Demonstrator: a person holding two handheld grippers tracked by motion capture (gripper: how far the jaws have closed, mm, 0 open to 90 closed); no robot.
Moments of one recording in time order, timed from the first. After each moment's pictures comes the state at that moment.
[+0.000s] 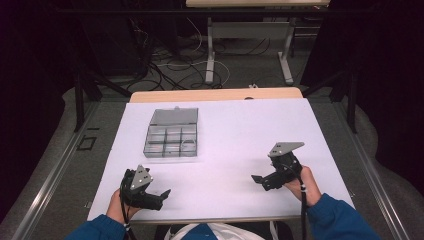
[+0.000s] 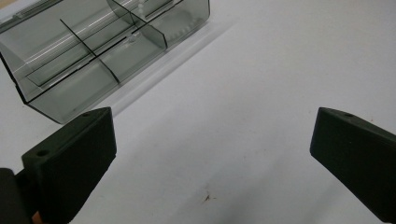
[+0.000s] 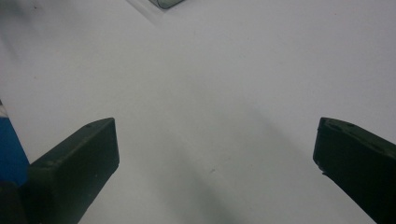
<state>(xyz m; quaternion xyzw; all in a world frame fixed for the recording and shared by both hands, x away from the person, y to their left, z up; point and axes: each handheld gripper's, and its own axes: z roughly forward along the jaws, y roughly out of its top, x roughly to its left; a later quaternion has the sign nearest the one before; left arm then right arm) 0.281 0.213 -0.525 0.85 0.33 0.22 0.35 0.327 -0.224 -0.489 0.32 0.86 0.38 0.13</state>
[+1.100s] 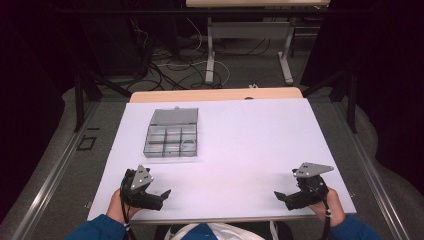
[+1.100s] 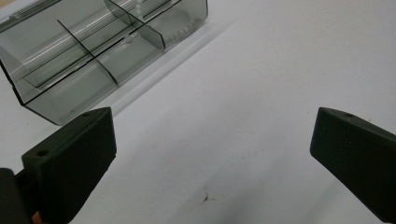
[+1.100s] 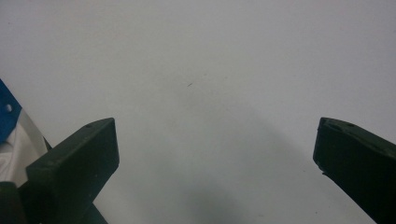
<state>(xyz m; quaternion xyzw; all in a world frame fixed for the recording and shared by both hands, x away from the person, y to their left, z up) 0.281 0.212 -0.524 0.85 0.33 0.21 0.35 0.276 -0.281 -0.512 0.36 0.84 0.37 0.17</state>
